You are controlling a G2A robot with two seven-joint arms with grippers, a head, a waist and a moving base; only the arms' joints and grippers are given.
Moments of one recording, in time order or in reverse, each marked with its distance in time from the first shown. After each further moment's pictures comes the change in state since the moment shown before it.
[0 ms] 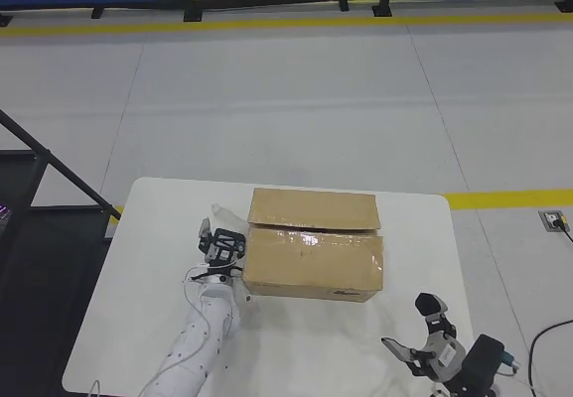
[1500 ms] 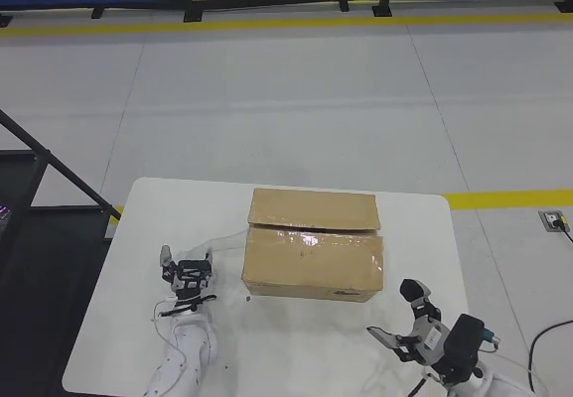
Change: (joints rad) left arm 0.237 0.058 -0.200 -0.176 0.069 0.088 0.124; right arm 0.118 0.004 -0.045 0.011 0.027 -0.040 0.120
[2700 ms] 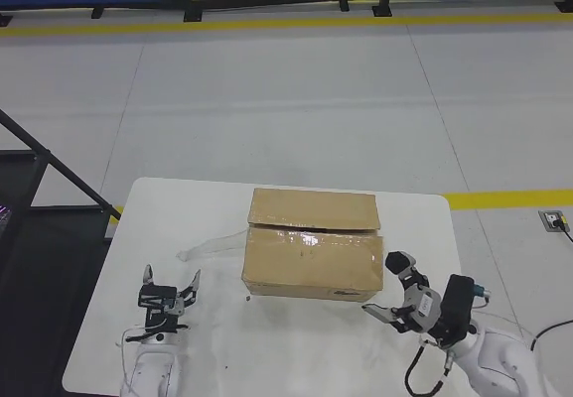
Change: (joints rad) left arm 0.315 0.068 -0.197 -0.424 -0.108 -0.428 -0.013; right arm 0.274 0.013 -0.025 0.146 0.190 -0.231 0.203
